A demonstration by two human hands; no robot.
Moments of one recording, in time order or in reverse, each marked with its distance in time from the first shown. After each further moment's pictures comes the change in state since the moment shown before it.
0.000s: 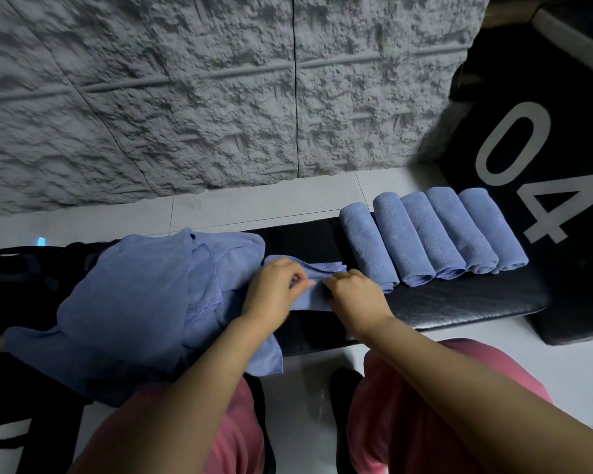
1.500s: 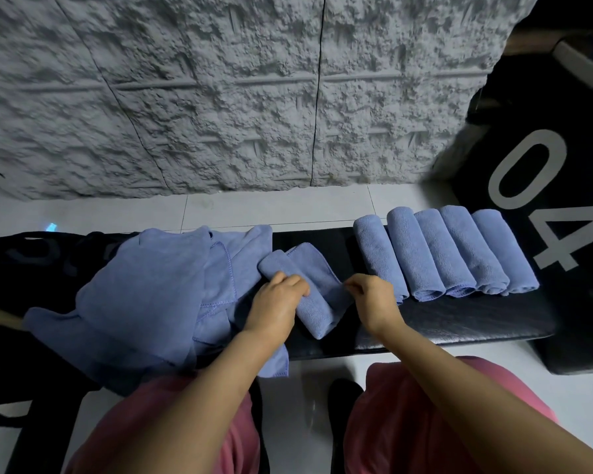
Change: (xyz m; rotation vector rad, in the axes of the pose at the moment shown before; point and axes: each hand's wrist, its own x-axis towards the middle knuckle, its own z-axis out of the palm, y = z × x) left_hand -0.027 -0.004 -0.003 0.243 -0.031 0.036; right_hand 0.005 0.013 0.003 0.583 0.013 0.334
